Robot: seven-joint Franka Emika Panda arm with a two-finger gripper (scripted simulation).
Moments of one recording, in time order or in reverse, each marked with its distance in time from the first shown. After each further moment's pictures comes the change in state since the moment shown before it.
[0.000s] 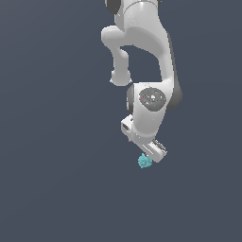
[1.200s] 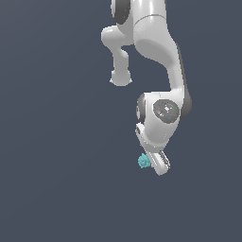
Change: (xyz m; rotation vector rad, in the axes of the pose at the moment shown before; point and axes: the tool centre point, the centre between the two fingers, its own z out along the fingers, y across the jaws) arm -0.011 -0.043 0.022 0.012 0.005 0.399
